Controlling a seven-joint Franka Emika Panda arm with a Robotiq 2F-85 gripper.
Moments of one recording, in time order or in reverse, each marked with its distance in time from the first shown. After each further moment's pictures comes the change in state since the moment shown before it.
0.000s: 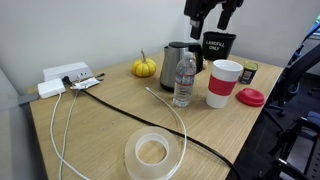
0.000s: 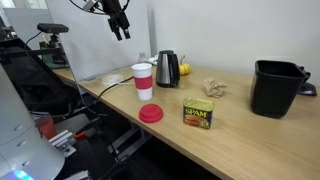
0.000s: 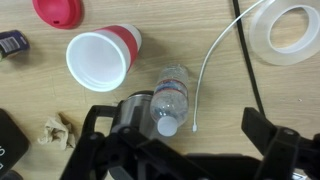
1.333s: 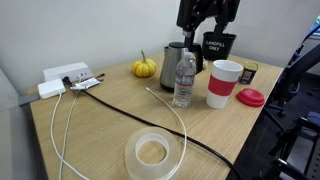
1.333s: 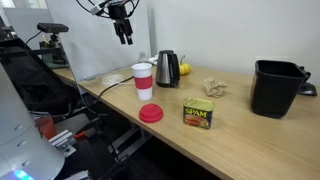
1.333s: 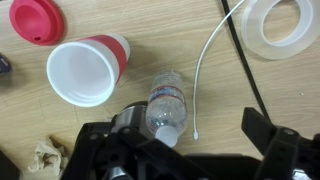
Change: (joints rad) arm 0.015 0.070 -0.052 0.014 0.063 0.038 0.030
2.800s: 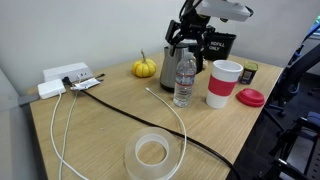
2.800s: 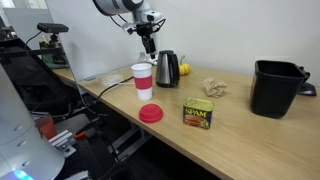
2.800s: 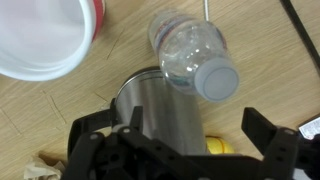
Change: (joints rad) arm -0.016 0.233 -0.177 0.023 0.045 0.356 0.048
